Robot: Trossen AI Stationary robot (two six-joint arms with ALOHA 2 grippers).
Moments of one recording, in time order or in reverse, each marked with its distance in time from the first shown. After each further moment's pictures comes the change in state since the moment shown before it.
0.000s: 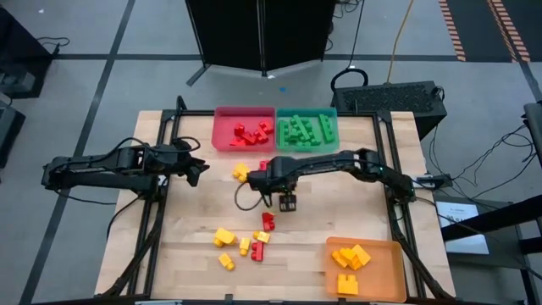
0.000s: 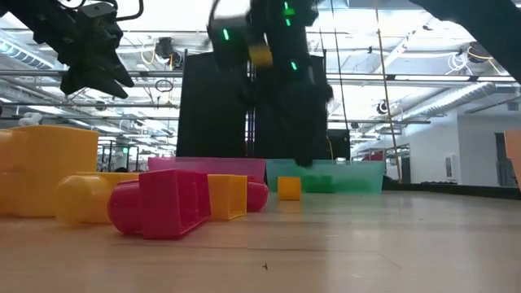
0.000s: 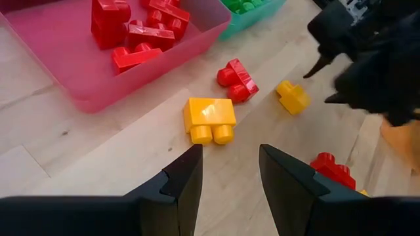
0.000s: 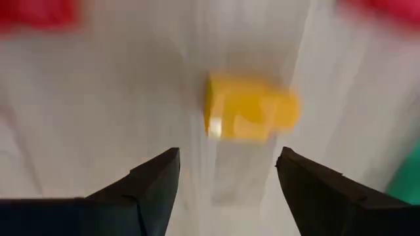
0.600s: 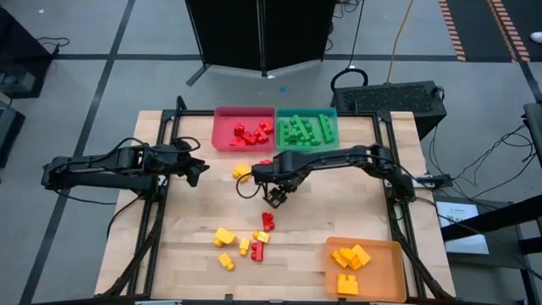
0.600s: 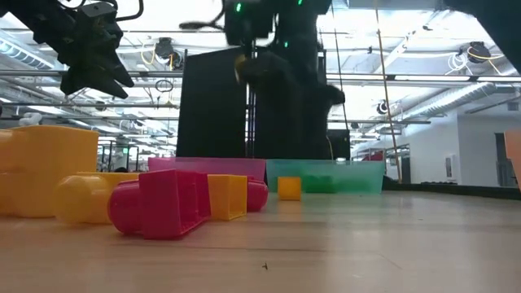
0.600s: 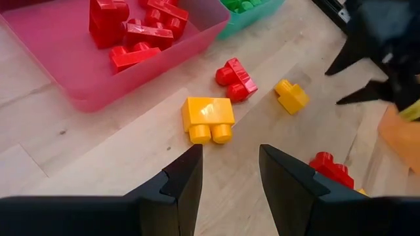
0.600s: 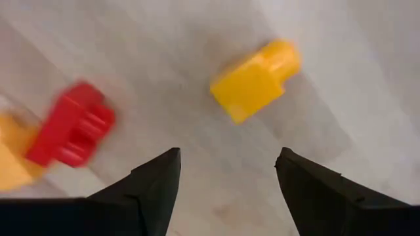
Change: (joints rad) left arm 0.000 0.000 0.000 0.001 0.005 -0.001; right arm -0.008 -0.123 -0.087 0.103 -0.107 0.746
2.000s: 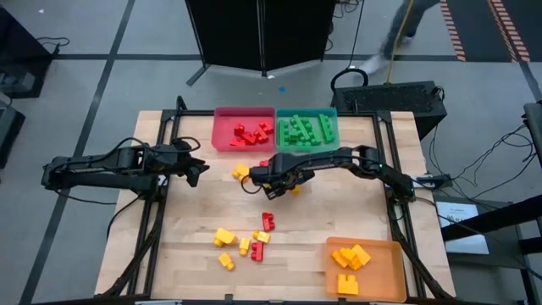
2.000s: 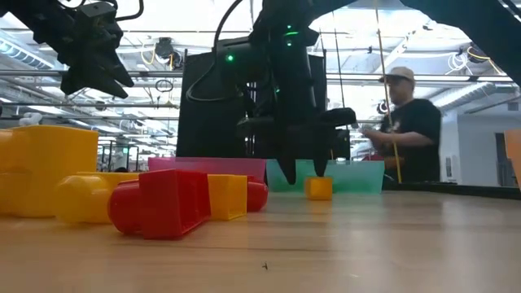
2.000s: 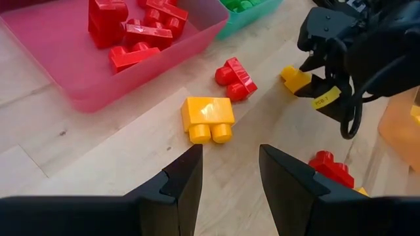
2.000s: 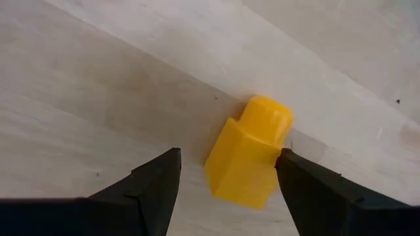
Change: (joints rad) left arm 0.000 0.000 0.000 0.000 0.003 0.007; right arm -0.036 0.121 -0.003 -0.031 0.125 0.333
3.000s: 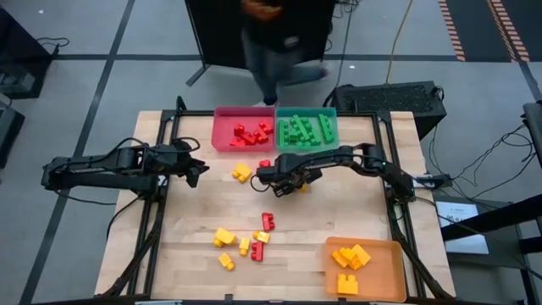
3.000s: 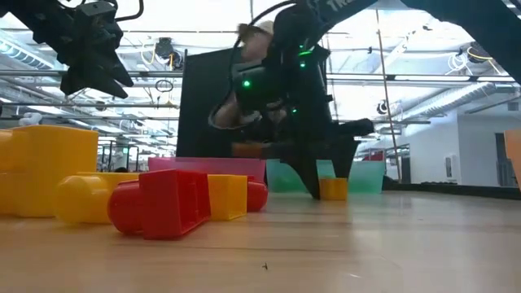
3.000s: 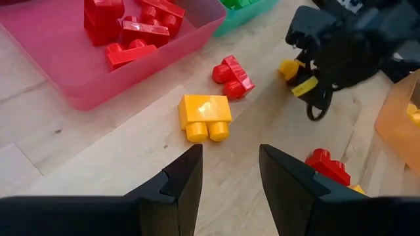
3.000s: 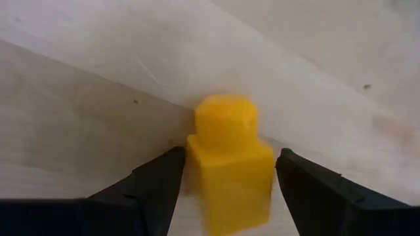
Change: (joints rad) left arm 0.000 0.000 0.000 0.000 0.013 -0.006; right arm -0.017 -0.004 -0.173 0.065 -0.012 0.047
